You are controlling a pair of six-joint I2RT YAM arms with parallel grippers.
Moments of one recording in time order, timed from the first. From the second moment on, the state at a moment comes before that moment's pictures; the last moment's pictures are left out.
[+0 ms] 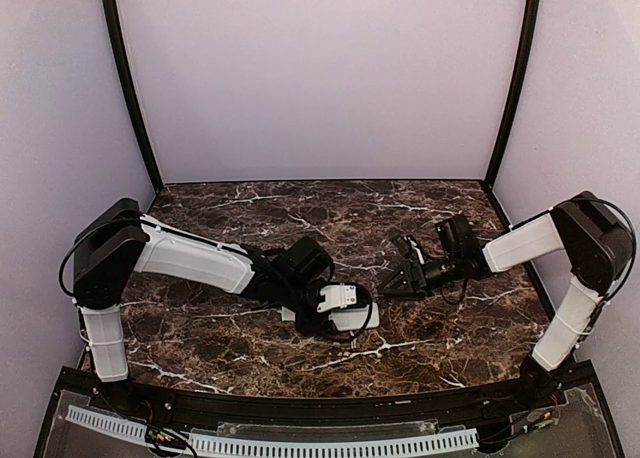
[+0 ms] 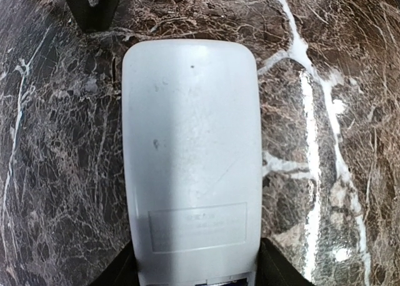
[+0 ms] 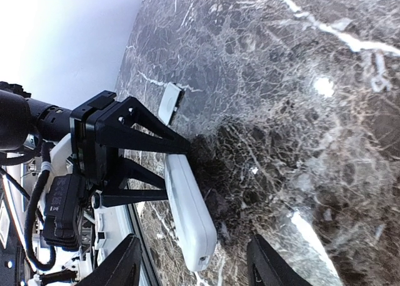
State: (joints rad) left arm -1.02 1.94 1.18 -0.22 0.17 0.54; right arm 0.46 1.71 0.71 0.12 -0.99 0.41
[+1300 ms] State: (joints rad) left arm -0.92 1.62 1.20 -0.26 0.15 0.50; right arm 0.42 1.18 0.51 0.34 -0.78 0.06
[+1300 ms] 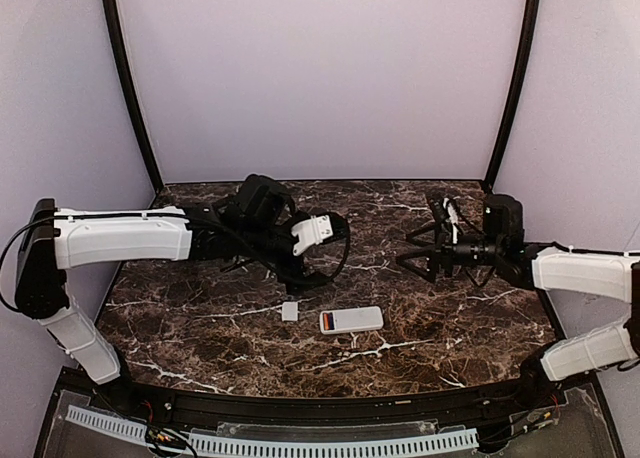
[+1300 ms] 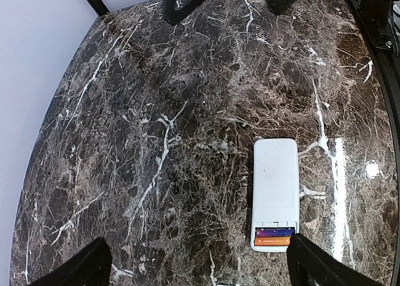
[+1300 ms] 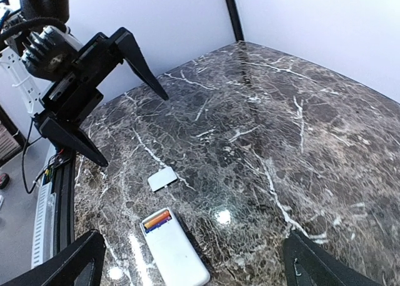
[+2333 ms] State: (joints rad) left arm -0.73 1.71 0.96 -0.38 0.41 0.78; right arm 0.69 1.65 0.89 -0.27 -0.59 -0.61
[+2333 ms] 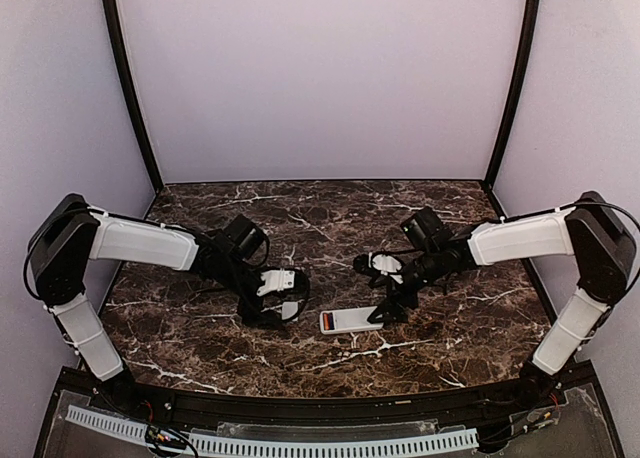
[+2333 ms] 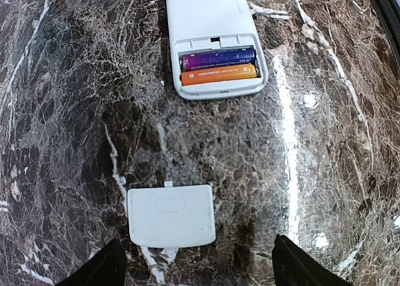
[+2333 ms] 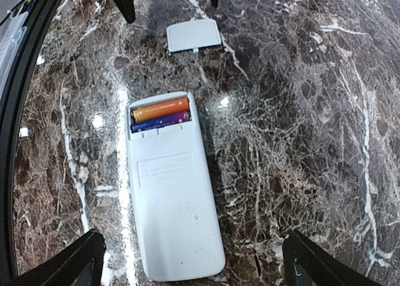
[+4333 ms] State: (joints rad) left arm -0.73 1.80 1.00 -0.38 0.43 0.81; right arm 0.78 1.76 0.93 -0.32 -0.41 -0.67
